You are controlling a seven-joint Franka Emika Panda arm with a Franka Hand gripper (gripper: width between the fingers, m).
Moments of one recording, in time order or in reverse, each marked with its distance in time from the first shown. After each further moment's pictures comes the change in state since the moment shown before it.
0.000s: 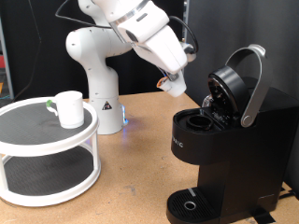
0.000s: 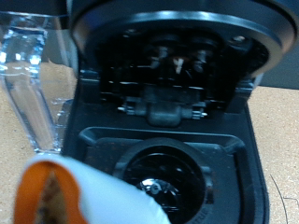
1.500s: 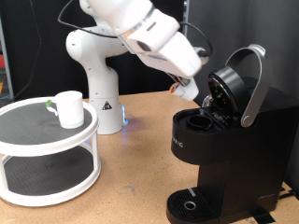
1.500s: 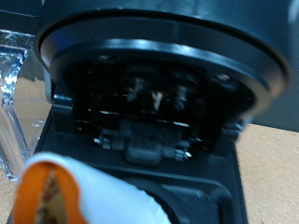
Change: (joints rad) arm 0.009 0.056 0.003 0.013 0.131 -0.007 -0.161
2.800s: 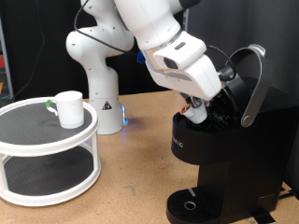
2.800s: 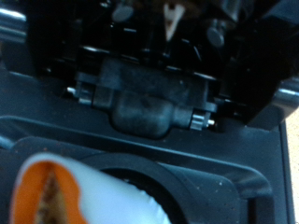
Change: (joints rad) arm 0.005 0.065 0.104 -0.042 -0.098 0.186 0.017
